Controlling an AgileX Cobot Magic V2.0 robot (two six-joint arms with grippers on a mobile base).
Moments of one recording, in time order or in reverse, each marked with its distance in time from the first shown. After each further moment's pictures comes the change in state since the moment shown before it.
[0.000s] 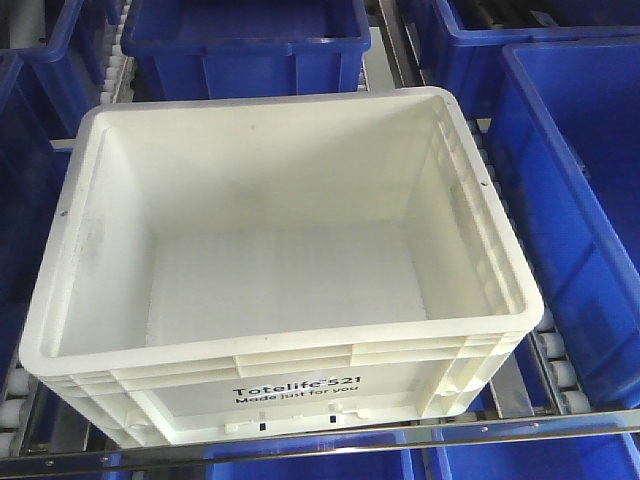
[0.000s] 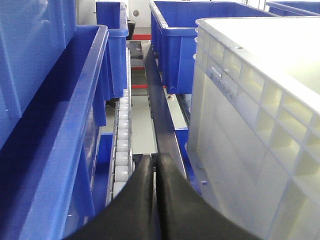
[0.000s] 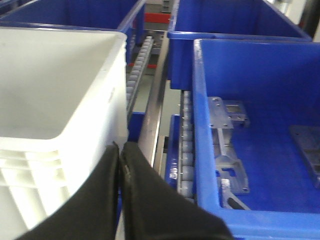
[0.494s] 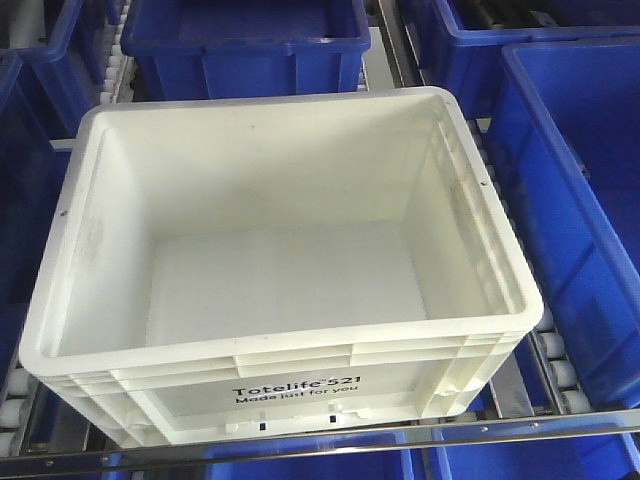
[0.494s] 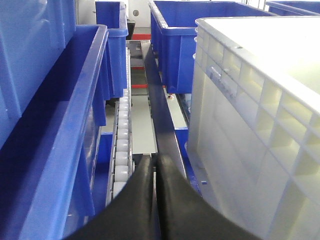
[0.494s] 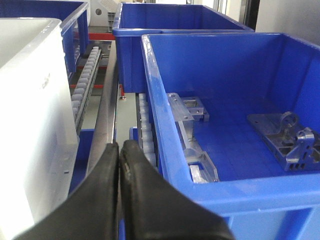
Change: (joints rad) left arm 0.000 0.001 0.000 0.000 0.000 0.000; right arm -0.217 -0.003 0.333 0.012 -0.434 -0.001
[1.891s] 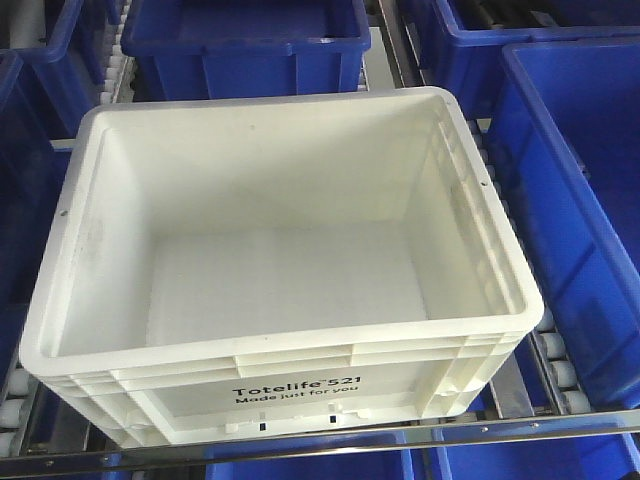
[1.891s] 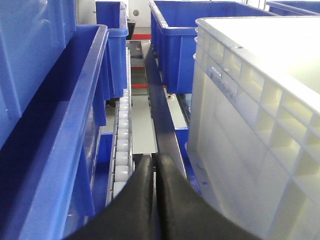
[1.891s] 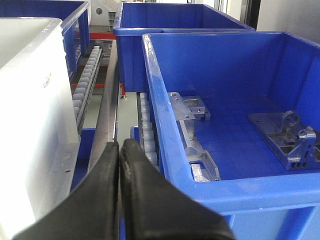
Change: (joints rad) left arm 0.000 0.000 0.000 0.000 0.000 0.000; right arm 0.000 0.000 0.000 0.036 0.000 -0.034
